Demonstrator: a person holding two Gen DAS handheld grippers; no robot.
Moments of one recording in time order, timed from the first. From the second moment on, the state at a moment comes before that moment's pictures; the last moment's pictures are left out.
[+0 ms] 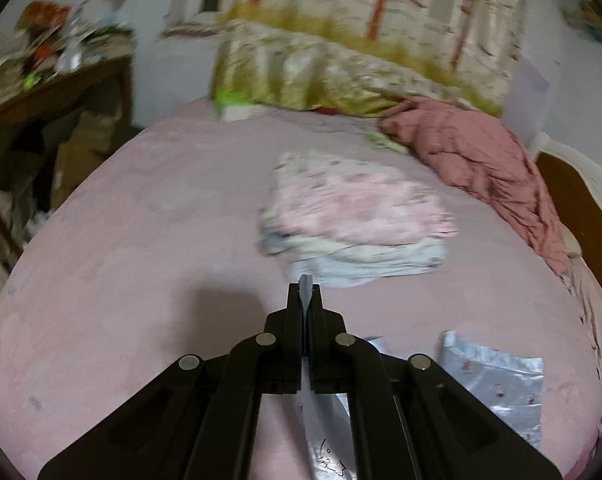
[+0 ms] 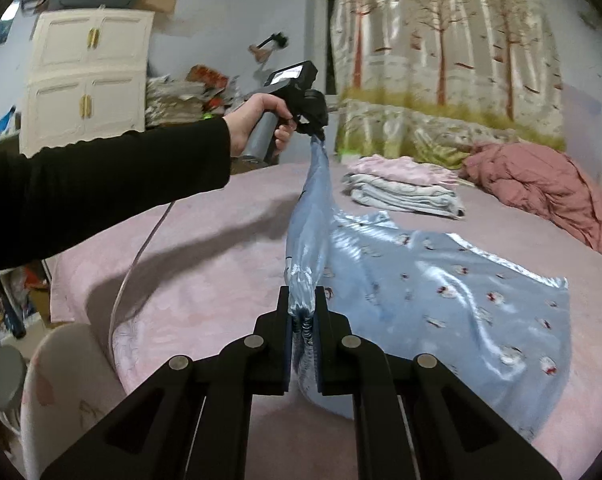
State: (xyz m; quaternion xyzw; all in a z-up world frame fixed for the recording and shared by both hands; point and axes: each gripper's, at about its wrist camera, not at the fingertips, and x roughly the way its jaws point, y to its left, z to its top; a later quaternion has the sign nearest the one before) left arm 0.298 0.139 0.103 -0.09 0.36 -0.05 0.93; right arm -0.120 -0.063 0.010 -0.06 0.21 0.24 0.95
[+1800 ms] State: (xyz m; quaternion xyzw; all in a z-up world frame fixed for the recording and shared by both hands) left arm 0.252 -0.298 0.029 0.13 0.34 -0.29 0.89; right arm -0.182 -0.165 -0.039 0.04 0.18 0.02 0.98
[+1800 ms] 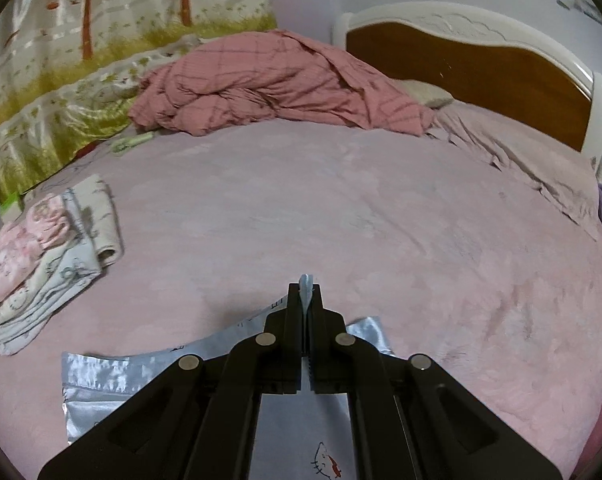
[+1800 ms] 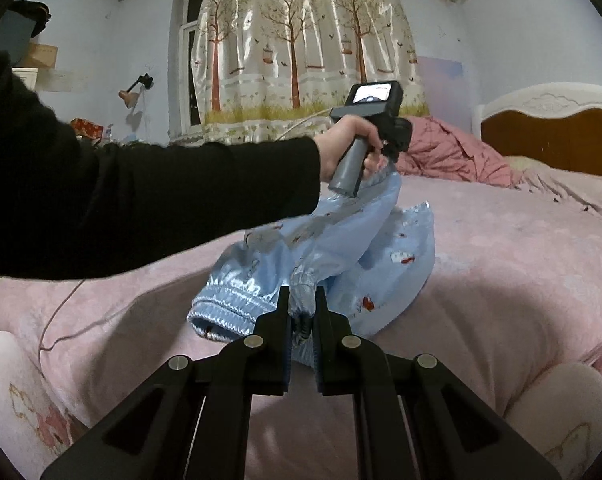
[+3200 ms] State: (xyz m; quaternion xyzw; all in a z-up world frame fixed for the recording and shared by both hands) left arm 0.228 -0.330 0.025 0.15 0.32 -0.30 0.89; right arm -0.193 -0.177 -0.046 0.06 0.16 -0.07 0.98
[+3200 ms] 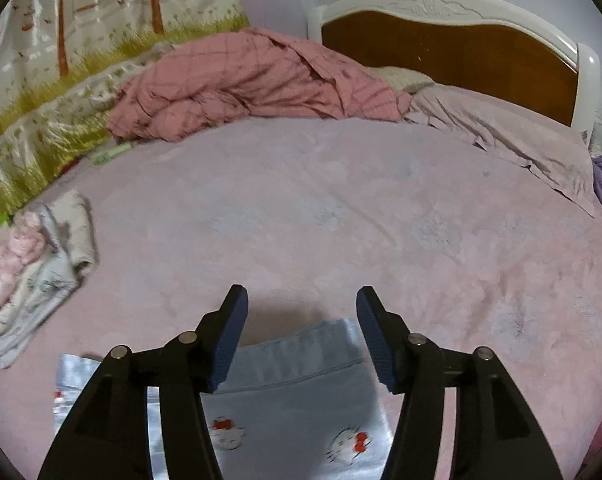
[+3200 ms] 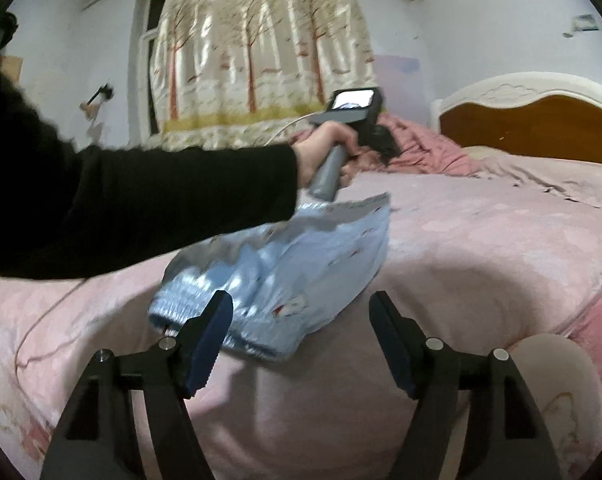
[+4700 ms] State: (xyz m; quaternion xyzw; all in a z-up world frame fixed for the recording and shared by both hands) left arm -0.078 -0.028 0.050 0.00 0.16 -0.05 0.99; right arm -0.169 -0.274 0.029 0.00 0.08 -0.11 0.99
